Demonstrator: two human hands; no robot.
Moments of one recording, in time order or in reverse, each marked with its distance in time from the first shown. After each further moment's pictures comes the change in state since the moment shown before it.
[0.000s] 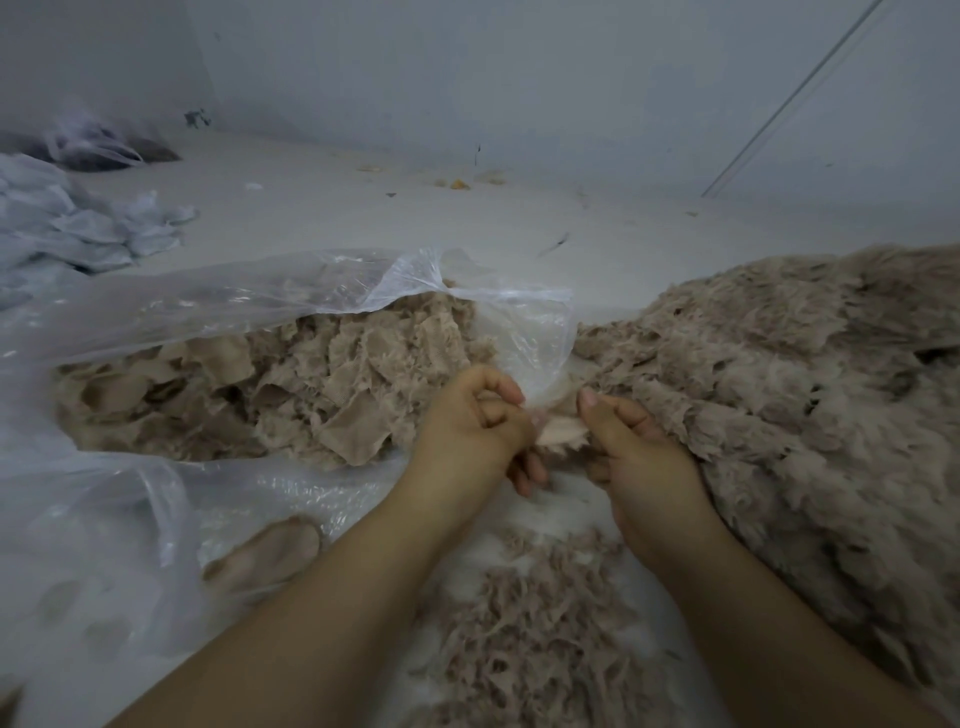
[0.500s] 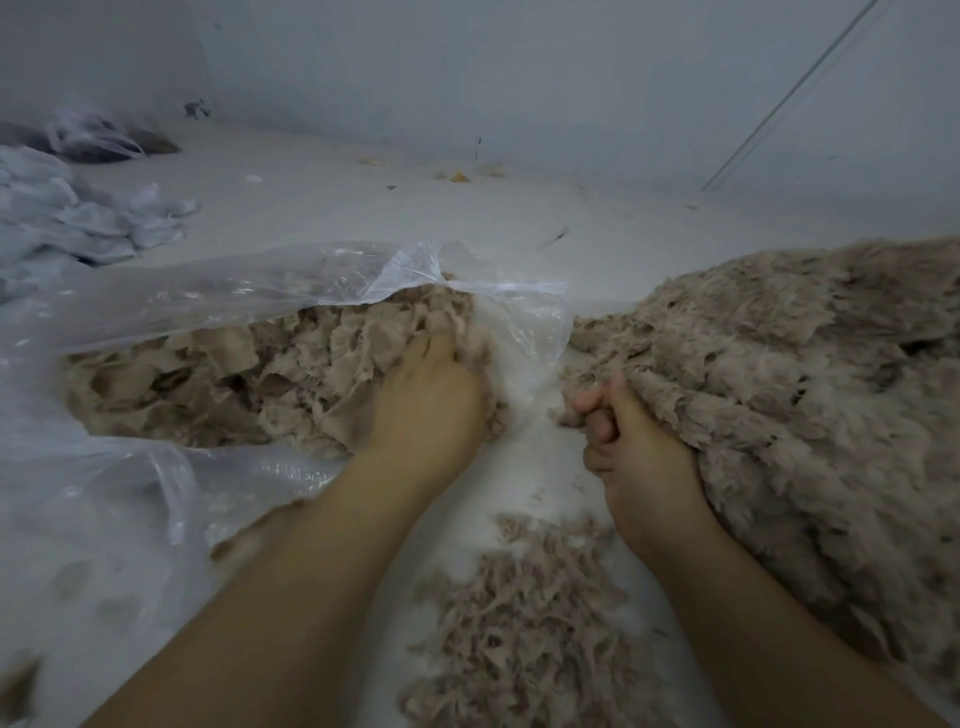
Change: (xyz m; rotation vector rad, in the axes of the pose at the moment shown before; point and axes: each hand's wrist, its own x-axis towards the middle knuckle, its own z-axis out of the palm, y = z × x) left_hand 0.019 0.018 -0.021 1.619 0.132 0.264; right_hand -0.002 -0.006 0.006 0.011 0.092 -0.045
